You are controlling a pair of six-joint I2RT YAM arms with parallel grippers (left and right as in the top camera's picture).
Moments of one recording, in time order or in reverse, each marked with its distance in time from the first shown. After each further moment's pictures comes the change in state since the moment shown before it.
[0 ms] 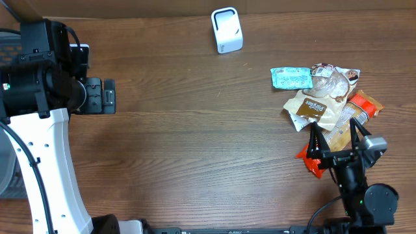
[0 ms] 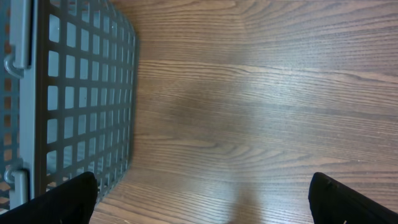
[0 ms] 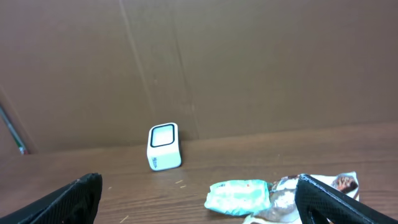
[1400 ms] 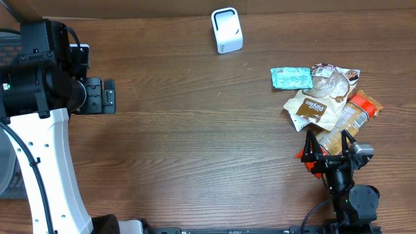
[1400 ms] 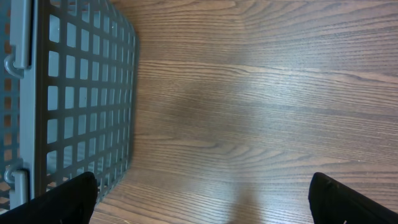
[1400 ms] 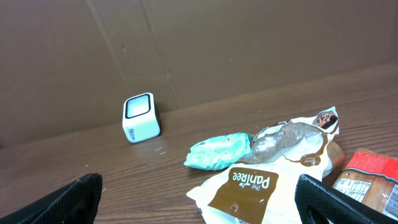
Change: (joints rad) left arm 0.000 0.000 0.000 0.000 0.000 0.000; right arm 0.031 -0.142 -0.197 -0.046 0.103 0.057
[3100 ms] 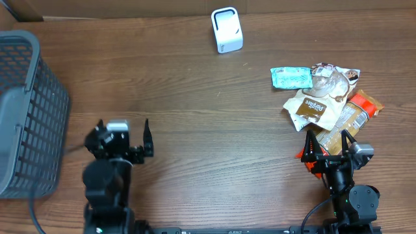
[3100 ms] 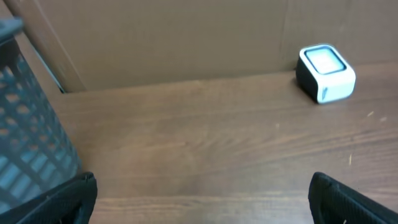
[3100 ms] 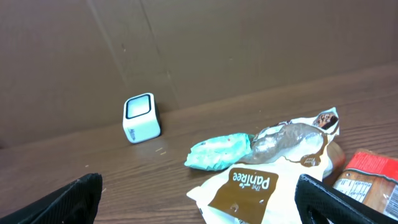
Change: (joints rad) left arm -0.100 -1.090 -1.600 1.452 0.120 0.024; right arm 0.001 -0.002 0.000 -0.001 0.000 0.000
